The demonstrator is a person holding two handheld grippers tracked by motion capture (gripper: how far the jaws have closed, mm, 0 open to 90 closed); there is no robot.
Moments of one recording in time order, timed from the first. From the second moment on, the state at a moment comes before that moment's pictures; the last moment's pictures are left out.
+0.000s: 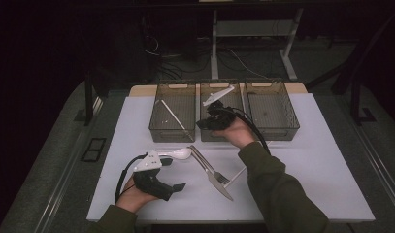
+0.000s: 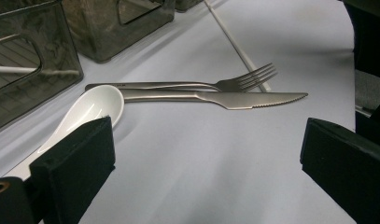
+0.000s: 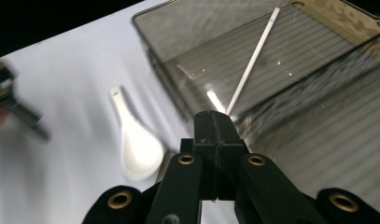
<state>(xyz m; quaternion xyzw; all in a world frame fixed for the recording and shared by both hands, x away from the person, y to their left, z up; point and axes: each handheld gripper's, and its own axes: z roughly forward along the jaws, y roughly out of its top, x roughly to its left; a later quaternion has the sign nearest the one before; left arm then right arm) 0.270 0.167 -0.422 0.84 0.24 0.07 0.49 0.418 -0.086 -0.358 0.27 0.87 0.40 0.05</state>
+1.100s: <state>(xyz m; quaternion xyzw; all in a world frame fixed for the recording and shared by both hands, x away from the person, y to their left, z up) 0.270 0.166 -0.425 0.84 0.25 0.07 0.48 0.393 -0.258 -0.438 0.37 0.88 0.27 0.14</state>
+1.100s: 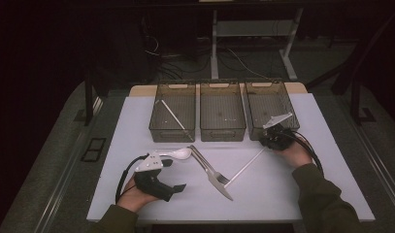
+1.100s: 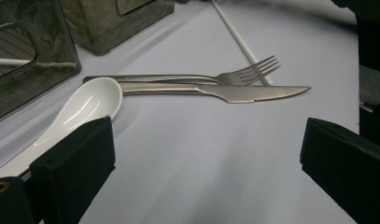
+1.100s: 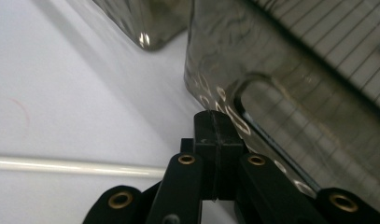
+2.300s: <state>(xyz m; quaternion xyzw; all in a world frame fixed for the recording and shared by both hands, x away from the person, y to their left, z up) 0.269 0.166 -0.425 0.84 0.25 0.07 0.48 0.323 -0.288 -0.424 0.34 0.88 0.32 0.11</state>
